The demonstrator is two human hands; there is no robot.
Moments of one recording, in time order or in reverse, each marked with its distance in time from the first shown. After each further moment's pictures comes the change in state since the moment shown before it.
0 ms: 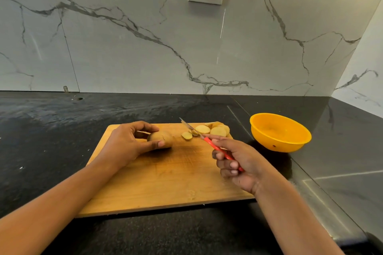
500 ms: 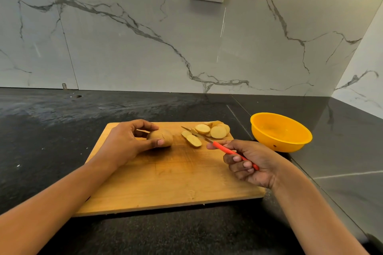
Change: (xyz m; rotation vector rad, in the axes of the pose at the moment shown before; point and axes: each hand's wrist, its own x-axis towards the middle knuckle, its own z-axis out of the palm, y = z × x) left_hand 0.002 -0.003 0.000 -0.012 -0.006 0.002; right_hand 0.002 -0.015 -0.027 -0.099 -0.069 0.196
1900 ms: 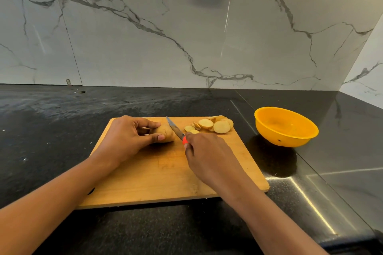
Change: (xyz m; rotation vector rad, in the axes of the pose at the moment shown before) left_hand -0.007 0.006 -0.001 0.182 0.079 0.078; right_hand 0.012 0.023 0.088 -1.509 0.430 -0.632
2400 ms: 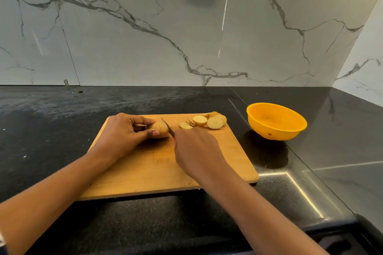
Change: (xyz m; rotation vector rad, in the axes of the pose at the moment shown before) left_hand -0.003 -0.001 0.001 0.076 0.069 0.053; right_hand -0.005 -0.016 -0.012 -0.106 -0.068 -0.030
